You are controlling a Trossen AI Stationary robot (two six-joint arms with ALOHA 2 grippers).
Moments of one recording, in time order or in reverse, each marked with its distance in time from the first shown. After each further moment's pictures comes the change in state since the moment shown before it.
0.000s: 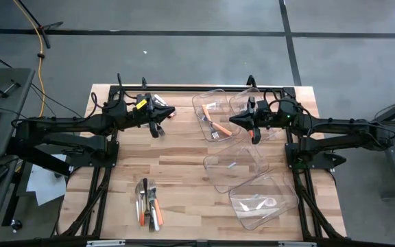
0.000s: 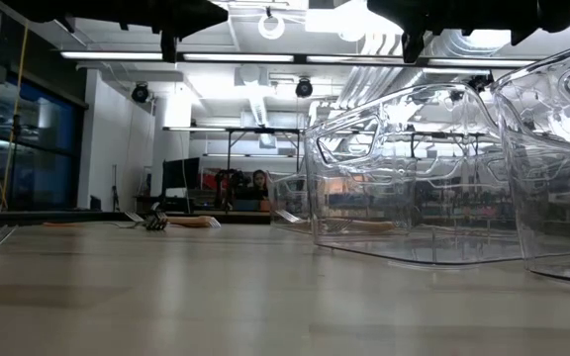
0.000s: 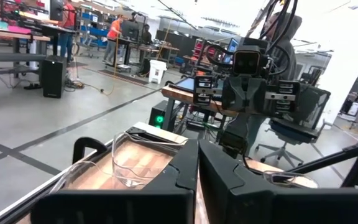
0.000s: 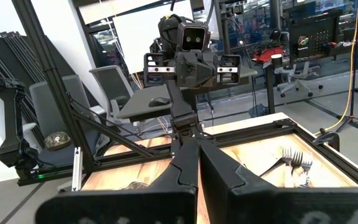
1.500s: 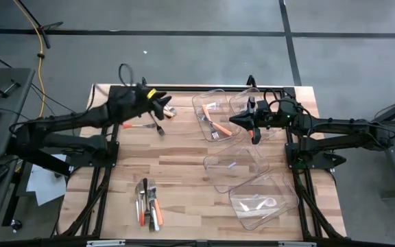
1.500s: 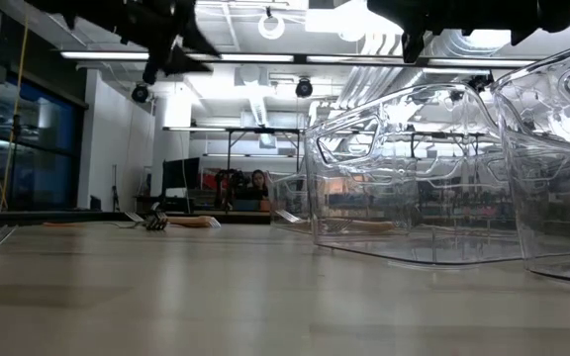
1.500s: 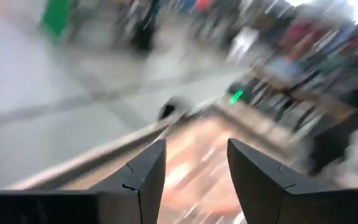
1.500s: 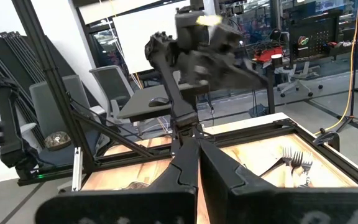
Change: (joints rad) left arm 0.164 0.041 0.129 -0.408 -0.194 -0.153; right arm 0.000 0.000 0.000 0.000 0.000 0.000
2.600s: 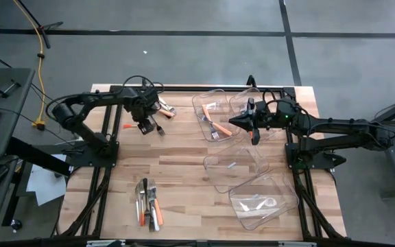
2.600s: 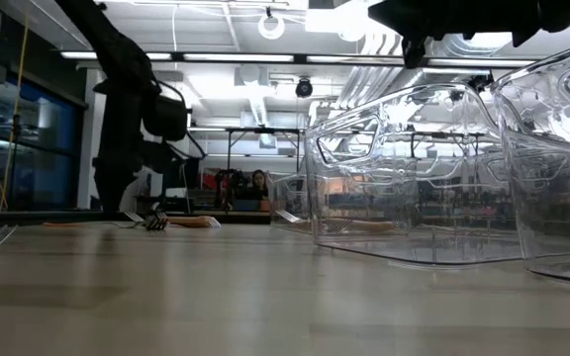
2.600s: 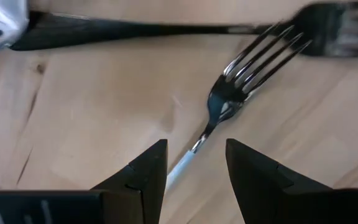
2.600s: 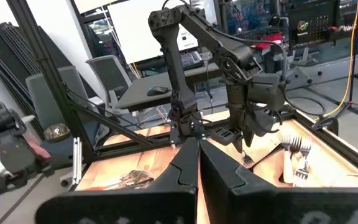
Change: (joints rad) left arm 0.388 0.603 0.112 -0.854 0.237 0.577; right arm 0.001 0.000 0.000 -0.053 0.000 0.011
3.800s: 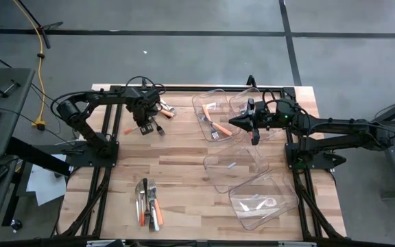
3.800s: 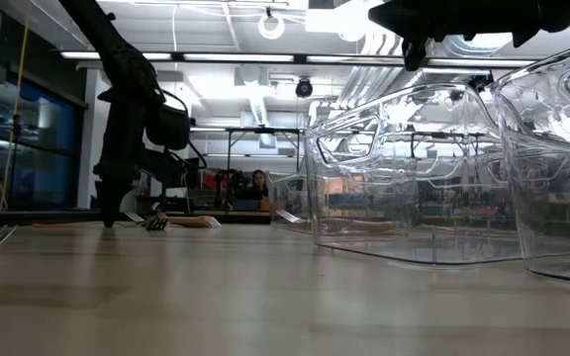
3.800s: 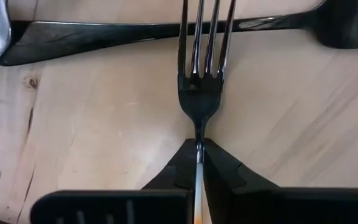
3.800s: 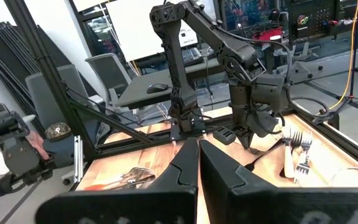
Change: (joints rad) left arm 0.004 0.051 0.005 0.006 -0.030 0.064; right arm 0.000 0.000 0.000 -0.014 -0.001 0.009
